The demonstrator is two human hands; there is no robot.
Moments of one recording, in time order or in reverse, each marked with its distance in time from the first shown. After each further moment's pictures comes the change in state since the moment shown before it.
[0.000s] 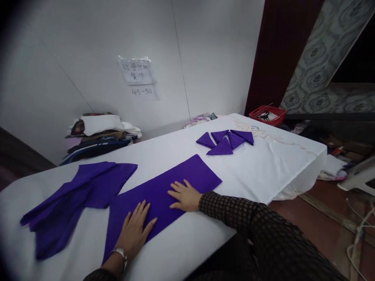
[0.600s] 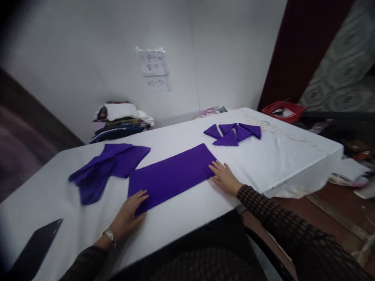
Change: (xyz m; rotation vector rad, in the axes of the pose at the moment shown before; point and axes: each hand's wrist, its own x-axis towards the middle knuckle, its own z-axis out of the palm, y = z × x) left_hand -0.061 -0.034 -0.027 -0.085 0.081 0.133; right_hand -0.124 0.044 -0.034 -0.137 0.184 0.354
